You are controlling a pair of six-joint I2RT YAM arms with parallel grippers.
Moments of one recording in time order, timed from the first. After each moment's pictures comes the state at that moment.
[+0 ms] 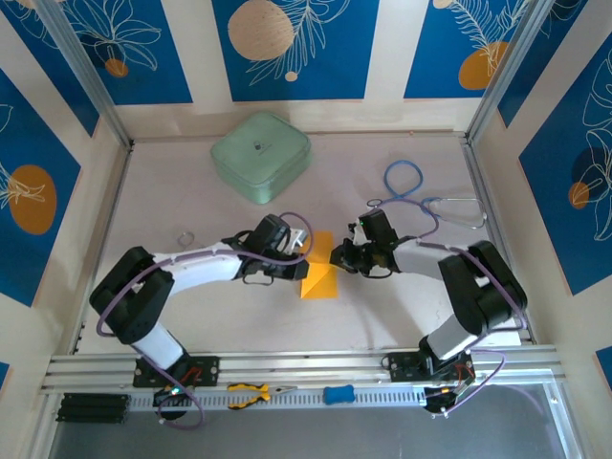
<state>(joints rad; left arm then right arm) -0.75 1.62 0.87 -0.17 0.40 -0.52 0.44 1.54 0.66 -0.09 -0.53 0.78</state>
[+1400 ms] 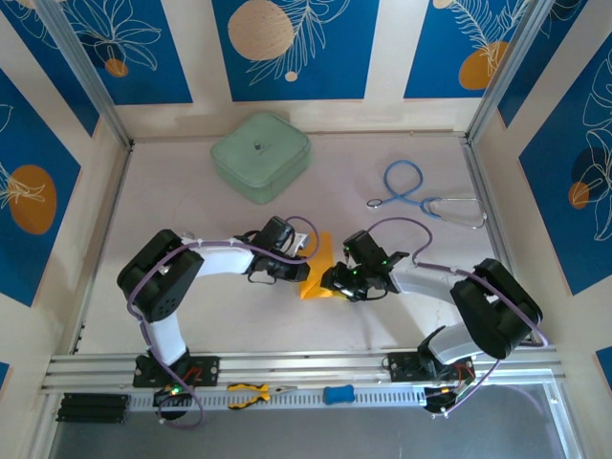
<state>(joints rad) -0.72 1.79 0.89 -0.11 0.44 -0.45 0.65 1.44 0.58 -0.21 -0.40 1.00</state>
